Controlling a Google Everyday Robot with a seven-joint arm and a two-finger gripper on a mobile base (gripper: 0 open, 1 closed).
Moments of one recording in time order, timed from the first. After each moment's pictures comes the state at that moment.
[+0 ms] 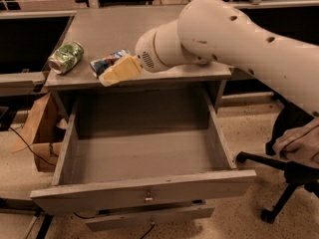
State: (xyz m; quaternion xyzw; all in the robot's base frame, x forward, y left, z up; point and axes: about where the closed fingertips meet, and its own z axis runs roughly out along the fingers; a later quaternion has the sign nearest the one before) arm 0.609 0.071 0.942 -0.42 0.76 0.17 0.47
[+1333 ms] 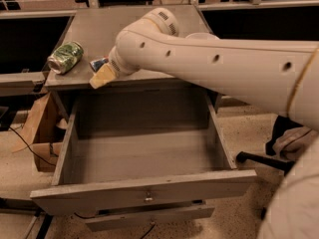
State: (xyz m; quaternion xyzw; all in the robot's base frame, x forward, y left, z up) arm 0.699 0.116 0.865 -0.37 0.83 0.06 0.42
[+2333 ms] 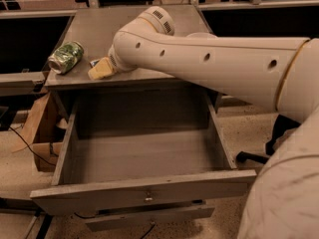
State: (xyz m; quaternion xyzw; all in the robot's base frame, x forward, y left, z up) arm 0.716 0.117 0.861 -0.28 0.86 0.09 0.42
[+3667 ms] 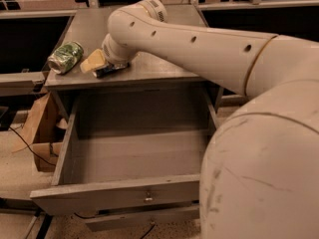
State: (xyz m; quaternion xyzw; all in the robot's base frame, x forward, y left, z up) arm 0.741 0.145 0.858 -0.27 0.88 0.14 0.38
